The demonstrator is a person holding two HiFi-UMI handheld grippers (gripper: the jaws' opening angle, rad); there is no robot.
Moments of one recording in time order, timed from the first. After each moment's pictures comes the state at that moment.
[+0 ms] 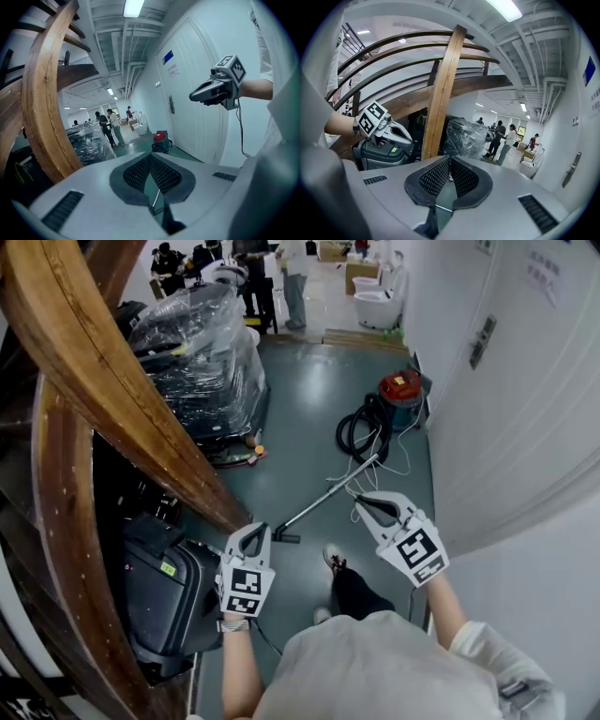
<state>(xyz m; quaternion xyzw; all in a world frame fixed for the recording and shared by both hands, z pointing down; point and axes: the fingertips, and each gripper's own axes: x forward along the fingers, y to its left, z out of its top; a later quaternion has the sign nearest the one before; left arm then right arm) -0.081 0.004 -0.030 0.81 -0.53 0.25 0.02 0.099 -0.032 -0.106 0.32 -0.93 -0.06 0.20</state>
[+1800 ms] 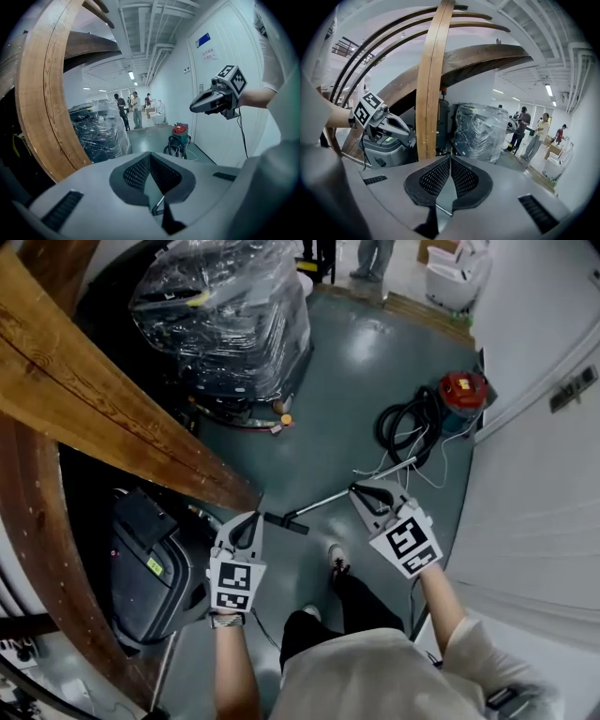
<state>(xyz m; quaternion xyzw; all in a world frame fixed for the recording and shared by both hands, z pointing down) -0.153 -0.159 0.051 0.74 -0.62 0.24 0.12 0.006 -0.251 0.010 0.18 -0.95 -0.02 0.25</state>
